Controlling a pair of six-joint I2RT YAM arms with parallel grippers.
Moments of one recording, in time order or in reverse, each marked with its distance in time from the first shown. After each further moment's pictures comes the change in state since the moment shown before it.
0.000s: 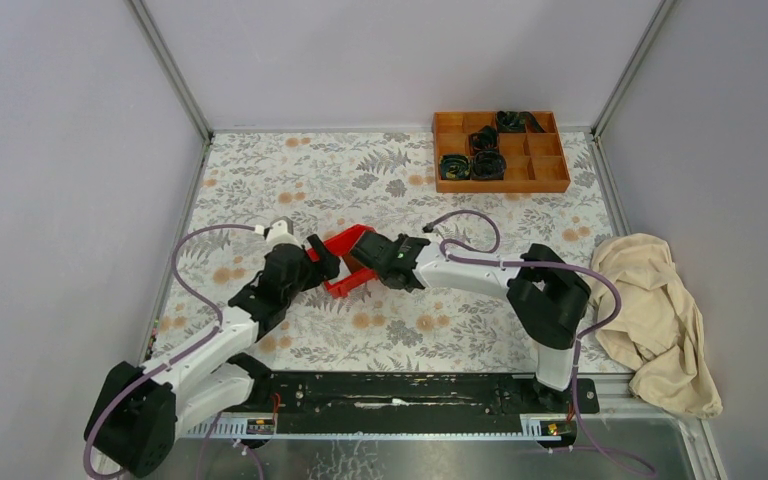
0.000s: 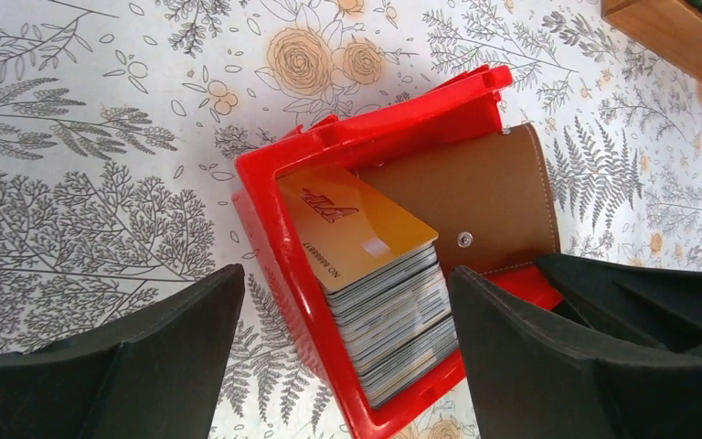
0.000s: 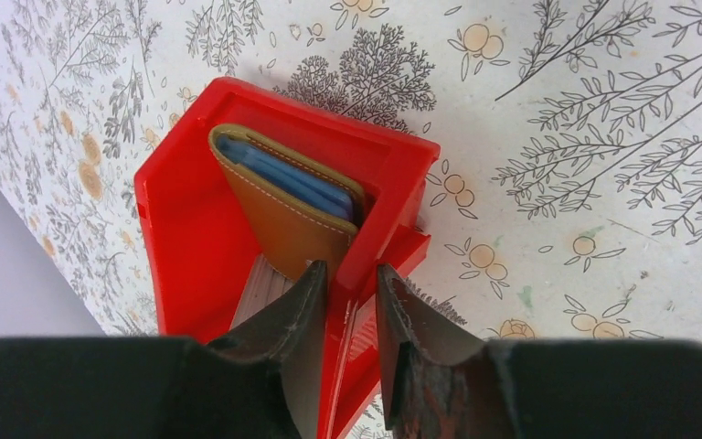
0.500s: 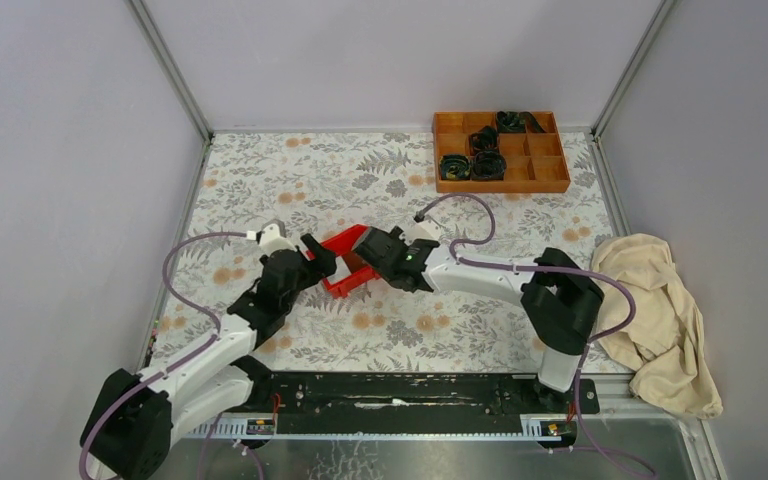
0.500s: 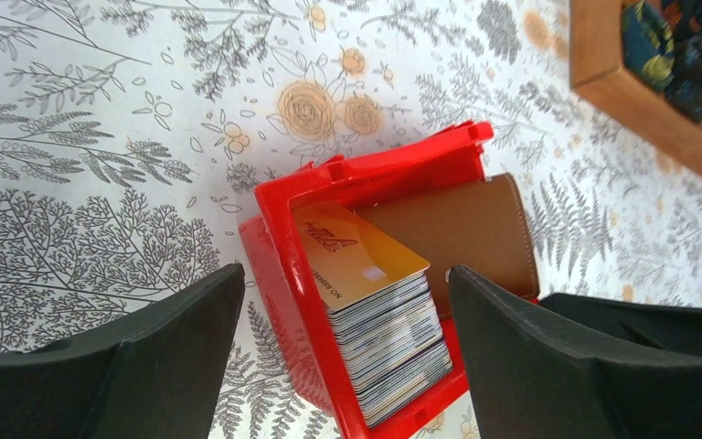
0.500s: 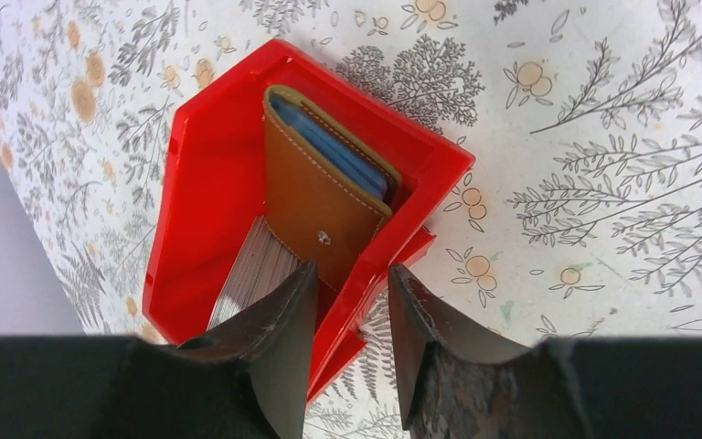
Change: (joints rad) left arm -0.031 -0.002 -0.042 0.108 -0.105 -0.038; right arm 0.000 -0.052 -0.043 0.116 0.002 -0.296
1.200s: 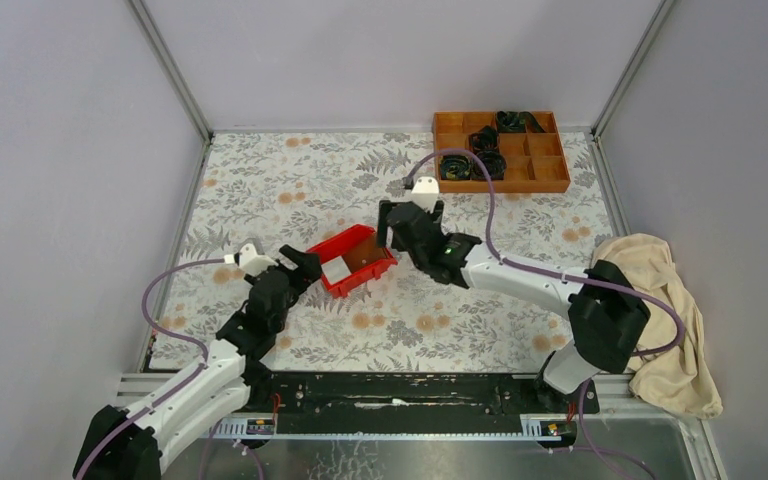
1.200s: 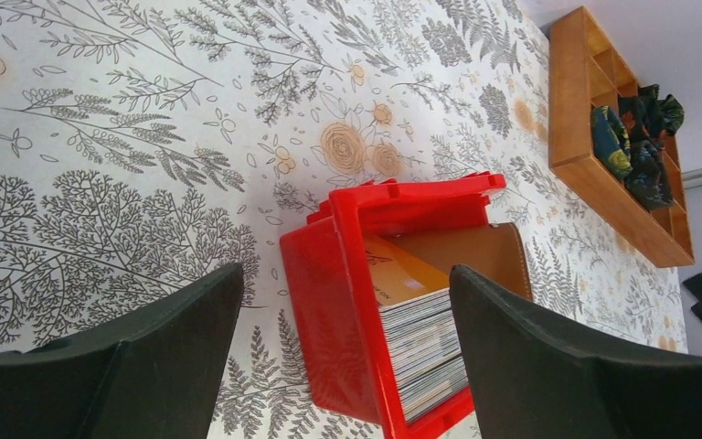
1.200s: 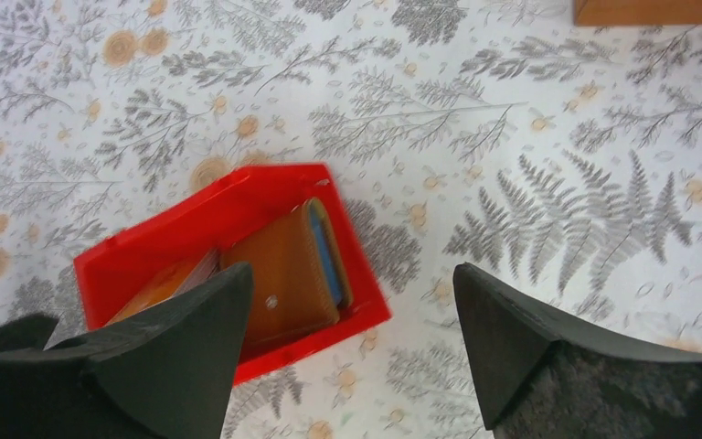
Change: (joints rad) left arm -0.007 -0.258 -0.154 0.027 -0.151 -0.105; right arm -0.066 -0.231 -0.162 0.351 0.029 -0.969
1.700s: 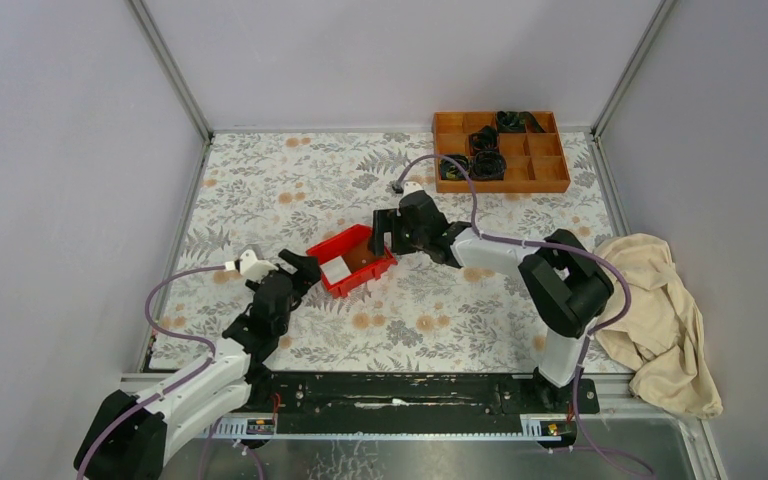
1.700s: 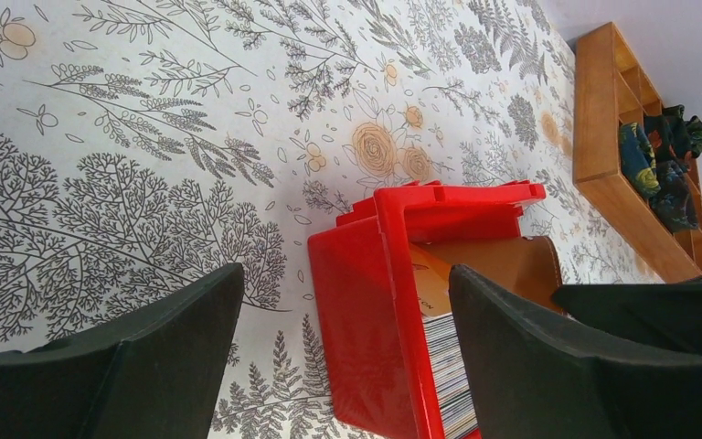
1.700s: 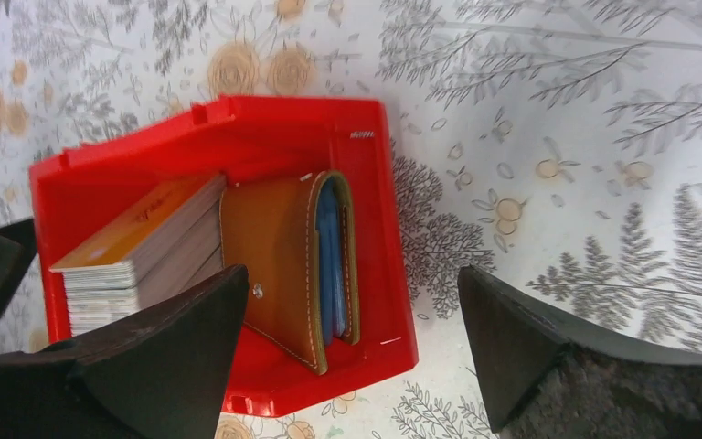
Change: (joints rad) left arm 0.000 0.081 -0.069 0.119 -0.045 -0.048; right arm -0.230 0.208 -0.014 0.183 -0.617 -0.119
